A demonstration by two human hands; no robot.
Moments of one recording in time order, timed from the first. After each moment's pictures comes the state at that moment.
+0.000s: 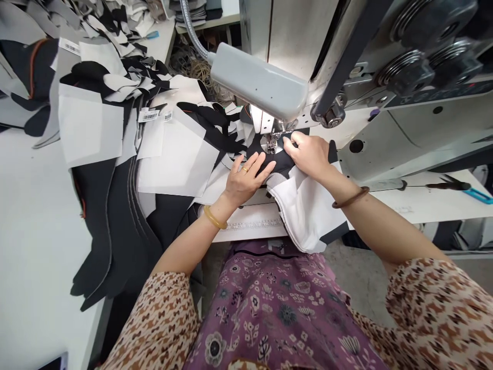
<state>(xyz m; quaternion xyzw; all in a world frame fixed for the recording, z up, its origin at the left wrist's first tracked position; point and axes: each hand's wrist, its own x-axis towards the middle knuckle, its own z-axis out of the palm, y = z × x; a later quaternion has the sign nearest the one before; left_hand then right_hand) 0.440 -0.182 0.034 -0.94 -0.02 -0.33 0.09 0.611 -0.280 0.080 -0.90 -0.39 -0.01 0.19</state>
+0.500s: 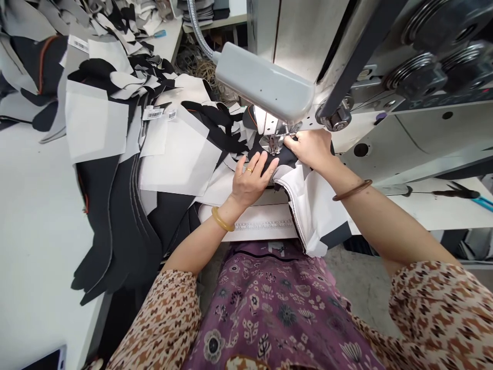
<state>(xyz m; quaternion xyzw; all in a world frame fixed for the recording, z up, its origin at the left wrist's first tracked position) 0.450 -0.196 0.032 -0.94 -0.12 -0.32 0.07 0.624 -0.261 0.087 -0.90 -0.41 -0.02 0.12</state>
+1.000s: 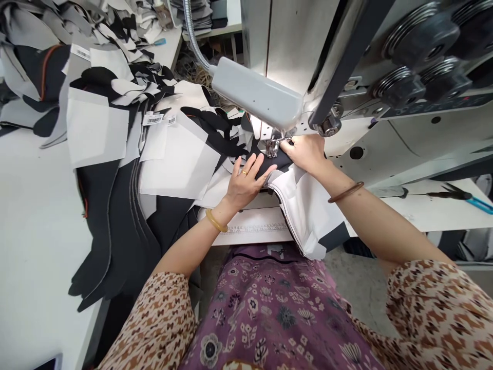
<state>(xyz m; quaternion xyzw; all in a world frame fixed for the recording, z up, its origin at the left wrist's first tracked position) 0.442 -0.183 0.025 -0.95 -0.06 -0.30 0.04 0.625 -0.261 0.083 -0.90 -0.42 -0.01 0.14</state>
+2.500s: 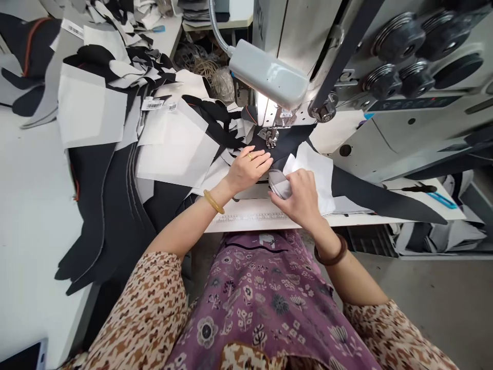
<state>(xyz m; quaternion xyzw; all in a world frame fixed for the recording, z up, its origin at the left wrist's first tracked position) 0.449 -0.181 0.049 -0.96 0.03 -0.28 0.01 0.518 -0.359 0.066 -0.83 -0.50 -0.09 0.24</state>
